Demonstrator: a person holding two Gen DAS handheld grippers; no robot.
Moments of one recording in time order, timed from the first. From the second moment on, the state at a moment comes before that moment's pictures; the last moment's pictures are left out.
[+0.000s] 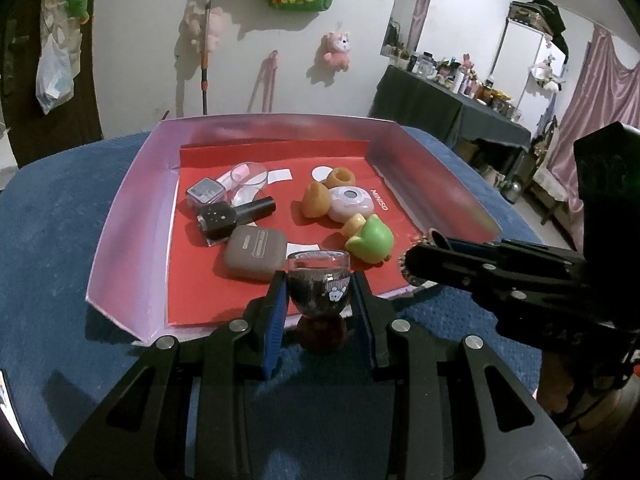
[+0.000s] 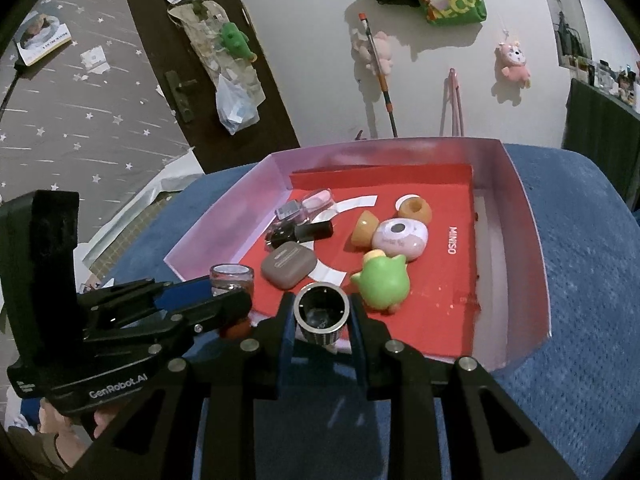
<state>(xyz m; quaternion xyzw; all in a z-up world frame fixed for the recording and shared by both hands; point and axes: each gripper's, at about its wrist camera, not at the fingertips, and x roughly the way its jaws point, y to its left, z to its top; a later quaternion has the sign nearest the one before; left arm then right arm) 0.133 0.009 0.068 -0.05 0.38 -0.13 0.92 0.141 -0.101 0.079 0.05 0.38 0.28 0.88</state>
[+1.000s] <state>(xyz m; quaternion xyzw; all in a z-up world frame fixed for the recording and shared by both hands) 0.169 0.023 0.030 -0.06 0.44 -0.12 0.89 0.176 -0.076 0.041 0.03 0.43 0.27 0.86</state>
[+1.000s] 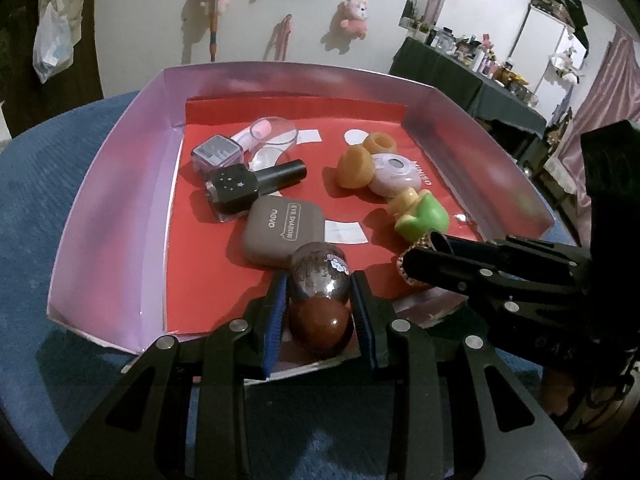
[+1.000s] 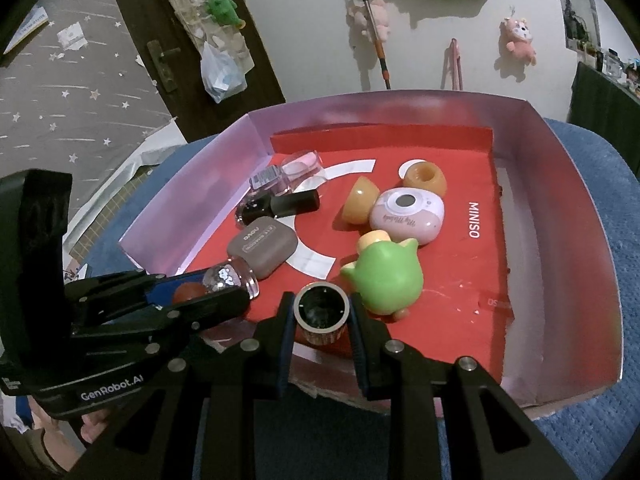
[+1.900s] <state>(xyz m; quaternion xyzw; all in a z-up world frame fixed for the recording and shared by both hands) 0.185 0.022 0.026 -0.06 0.44 -0.09 0.89 0.182 -0.073 0.046 -0.04 0.40 0.20 0.90</state>
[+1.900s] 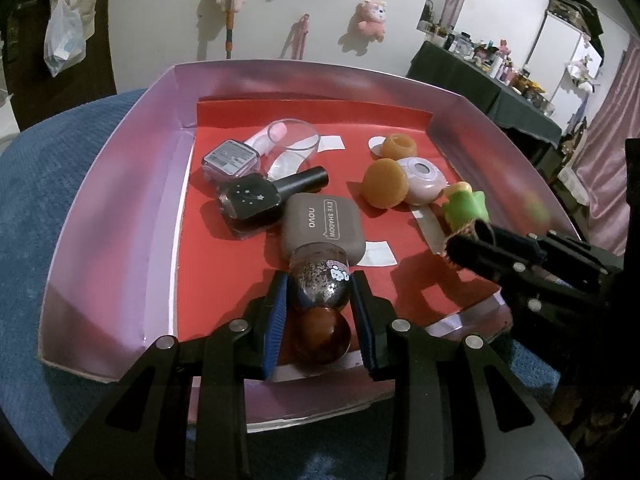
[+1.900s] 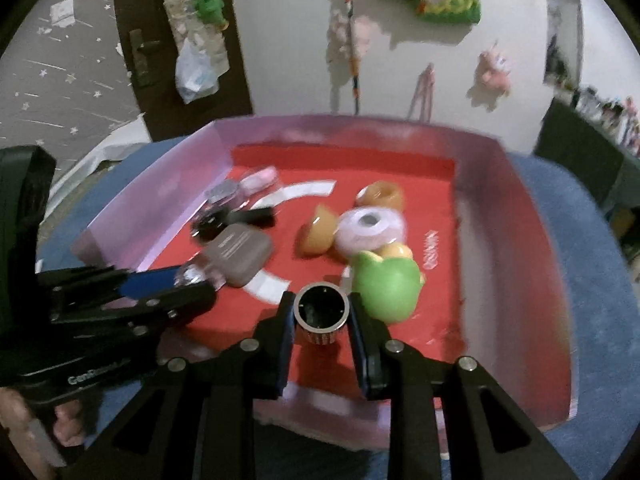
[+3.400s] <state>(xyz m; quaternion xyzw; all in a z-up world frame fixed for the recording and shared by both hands) 0.186 0.031 0.026 -0.06 0.43 -0.07 0.90 0.191 -0.083 0.032 0.00 0.43 0.20 0.88</state>
